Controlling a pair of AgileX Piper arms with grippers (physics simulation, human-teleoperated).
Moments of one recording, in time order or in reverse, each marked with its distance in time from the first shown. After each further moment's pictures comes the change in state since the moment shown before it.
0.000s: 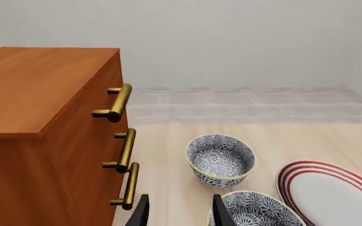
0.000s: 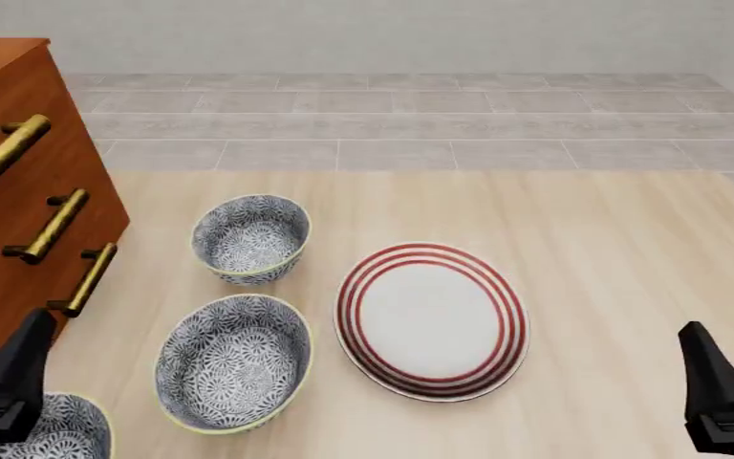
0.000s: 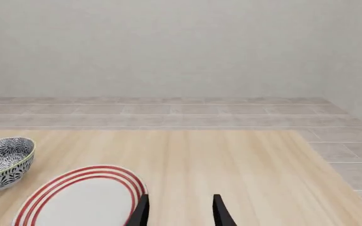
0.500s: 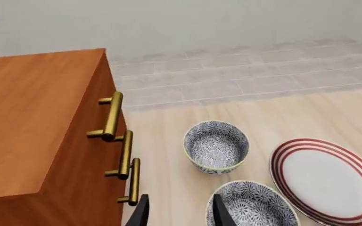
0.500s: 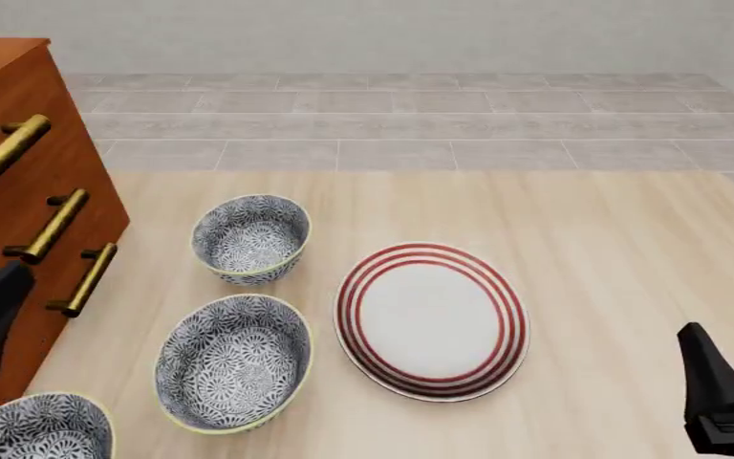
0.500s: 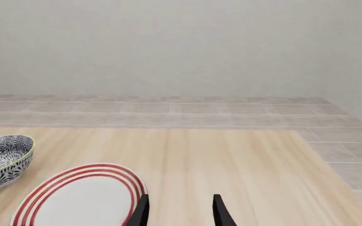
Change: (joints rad) left arm -0.040 0.204 -0.362 0.343 0.073; right arm 0.001 -0.001 -0.001 0.008 -0.010
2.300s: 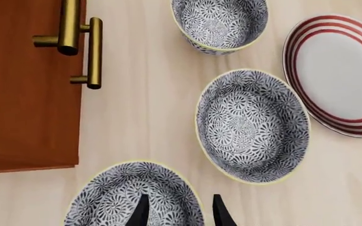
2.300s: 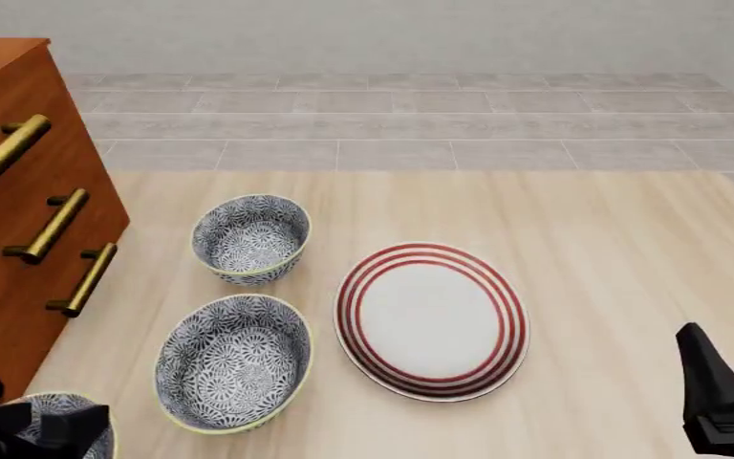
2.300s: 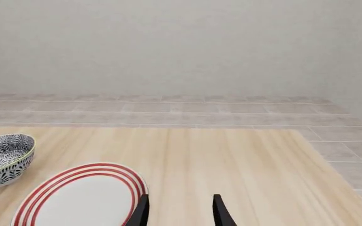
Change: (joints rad) left arm -0.079 0.086 0.166 0.347 -0.182; right arm 0.004 0.002 0.002 0.001 0.003
